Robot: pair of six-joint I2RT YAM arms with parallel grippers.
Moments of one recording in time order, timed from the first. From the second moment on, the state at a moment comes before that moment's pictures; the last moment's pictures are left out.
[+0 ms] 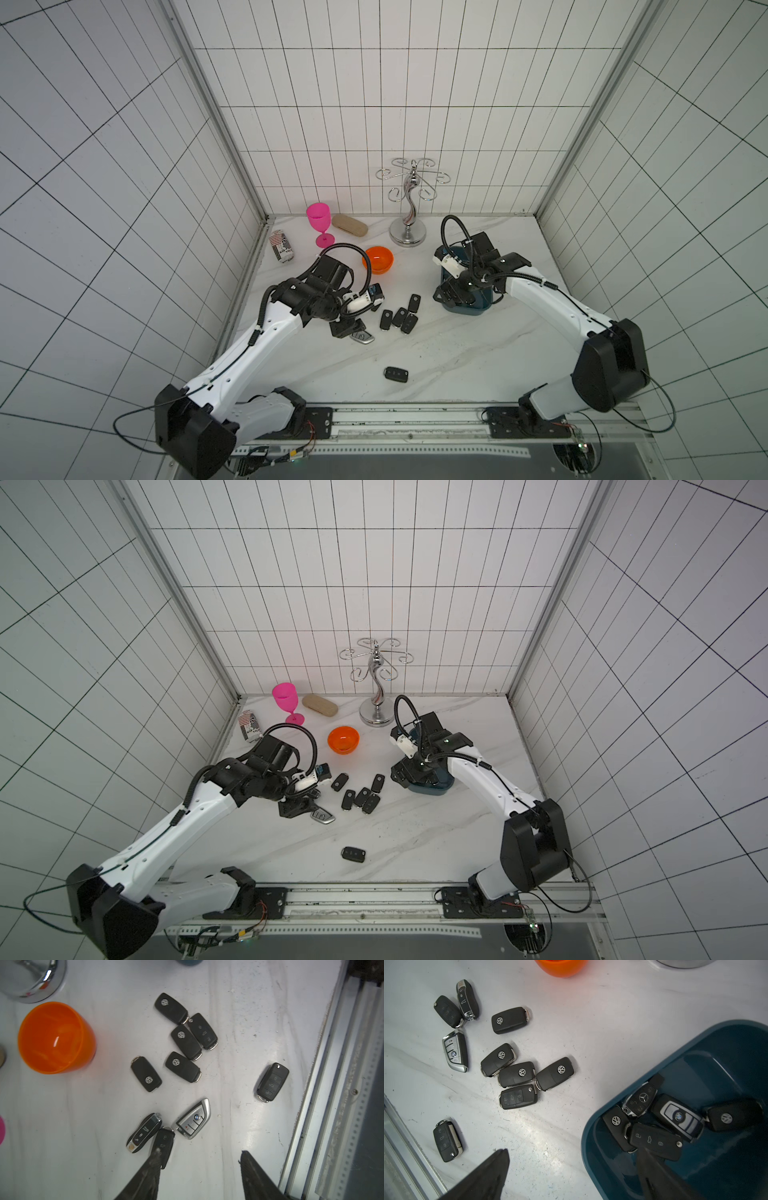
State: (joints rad) left arm -0.55 1.17 1.04 -1.05 0.34 0.71; right arm 0.45 1.54 1.24 -0.77 -0.29 -0.30
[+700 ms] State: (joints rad) left arm -1.01 1.35 0.95 -0.91 0.26 0.74; right arm 0.53 1.84 1.53 -0.84 -0.32 -0.30
